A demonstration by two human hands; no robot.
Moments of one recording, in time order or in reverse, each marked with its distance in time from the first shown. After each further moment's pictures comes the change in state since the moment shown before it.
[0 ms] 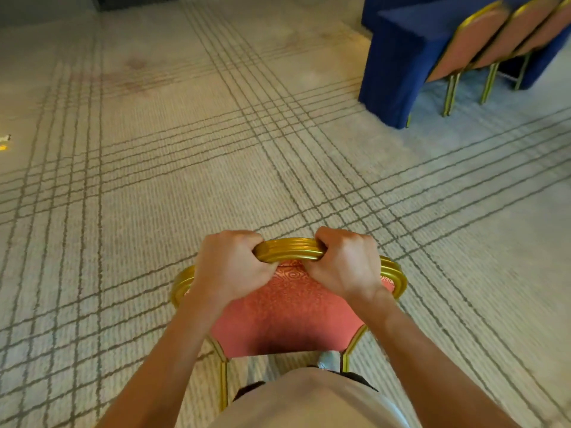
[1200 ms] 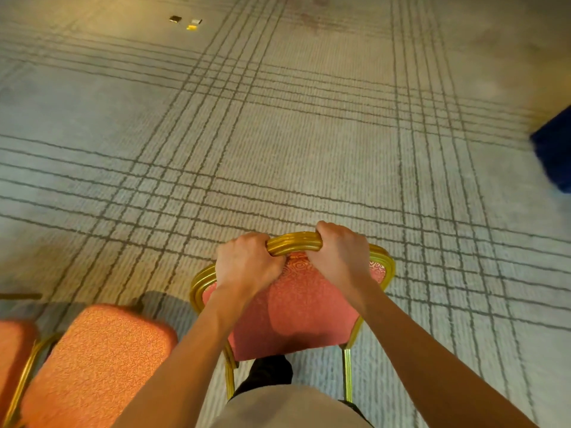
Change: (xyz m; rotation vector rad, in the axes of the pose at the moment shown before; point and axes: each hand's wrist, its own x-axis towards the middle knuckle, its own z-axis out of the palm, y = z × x) left_hand -0.294 -0.117 -0.084 0.073 -0.140 -0.952; right_hand -0.110 -0.254 0.133 0.020 -0.396 -0.441
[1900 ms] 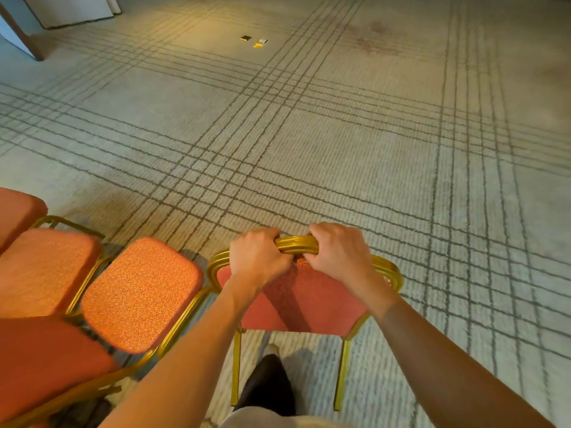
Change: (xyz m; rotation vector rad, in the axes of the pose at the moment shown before) left_hand -0.203 0.018 0.031 -0.042 0.158 -0.119; right_hand -0.169 -0.007 -0.041 0.004 -0.011 -0.459
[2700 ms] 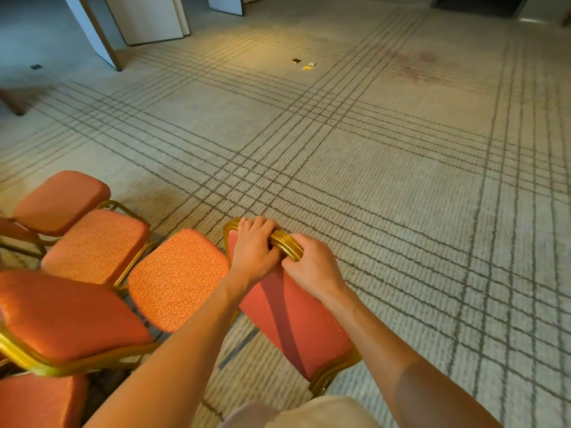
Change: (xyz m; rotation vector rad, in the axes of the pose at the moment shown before) left_hand -0.027 -0.087 -0.022 -0.211 0.211 0.051; right_hand 0.001 -0.125 -0.009 0.695 -0.219 0.247
